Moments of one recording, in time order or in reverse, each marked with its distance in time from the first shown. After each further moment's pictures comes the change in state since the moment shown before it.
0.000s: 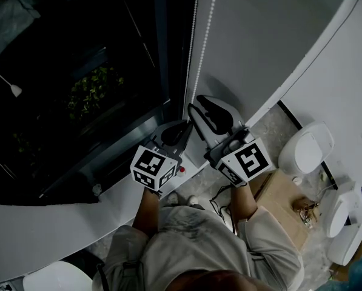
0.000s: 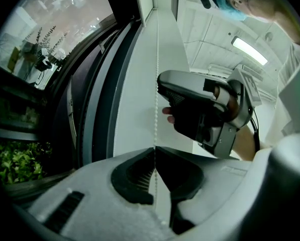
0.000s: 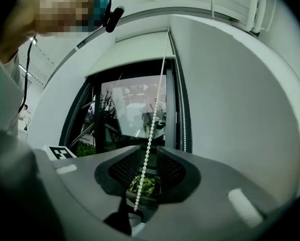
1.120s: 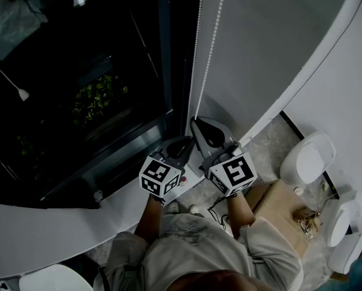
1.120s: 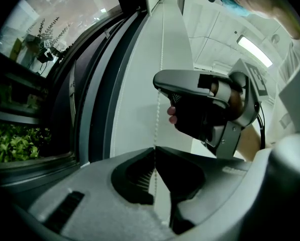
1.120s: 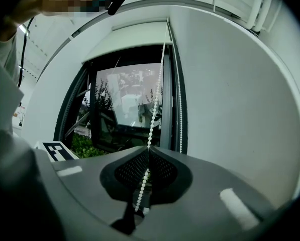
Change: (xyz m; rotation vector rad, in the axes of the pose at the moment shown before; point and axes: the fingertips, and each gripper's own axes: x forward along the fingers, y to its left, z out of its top) left arm 0.008 -0.001 -0.045 -0.053 0.061 -0.001; right arm -0.002 -0.002 -0.048 -0.010 0.115 -0.071
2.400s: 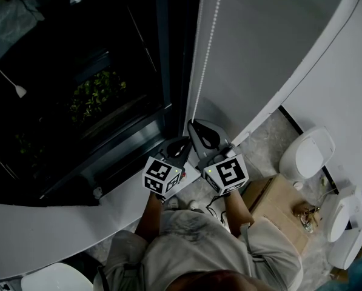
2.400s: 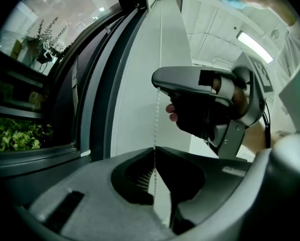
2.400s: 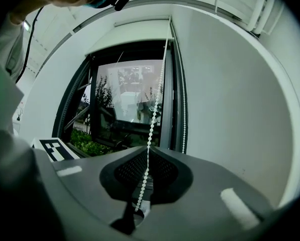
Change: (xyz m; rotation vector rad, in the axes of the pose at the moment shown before) left arm 0.001 0.001 -0.035 0.011 0.028 0.018; right arm -0.005 0.009 -0.032 -0.020 0.021 -0.030
